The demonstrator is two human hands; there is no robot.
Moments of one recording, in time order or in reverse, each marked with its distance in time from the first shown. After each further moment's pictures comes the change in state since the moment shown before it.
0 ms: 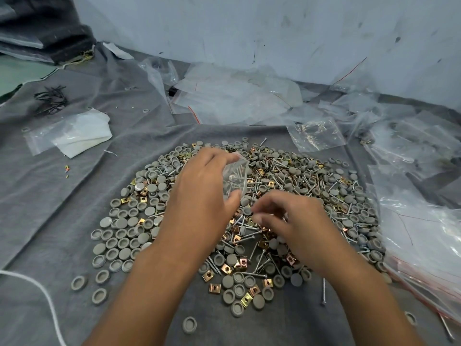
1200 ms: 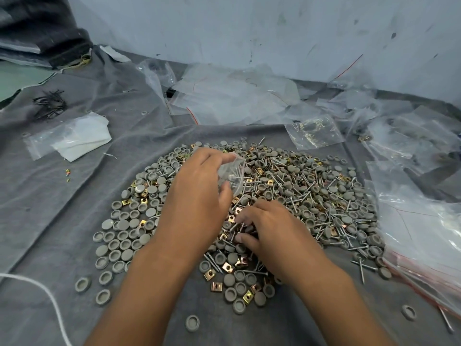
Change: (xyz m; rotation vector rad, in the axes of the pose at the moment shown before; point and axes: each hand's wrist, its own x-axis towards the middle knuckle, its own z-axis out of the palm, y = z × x) left_hand 0.002 -0.005 0.000 -0.003 0.004 -0.005; right_hand -0.002 -0.009 0.037 -0.418 -0.030 -0.052
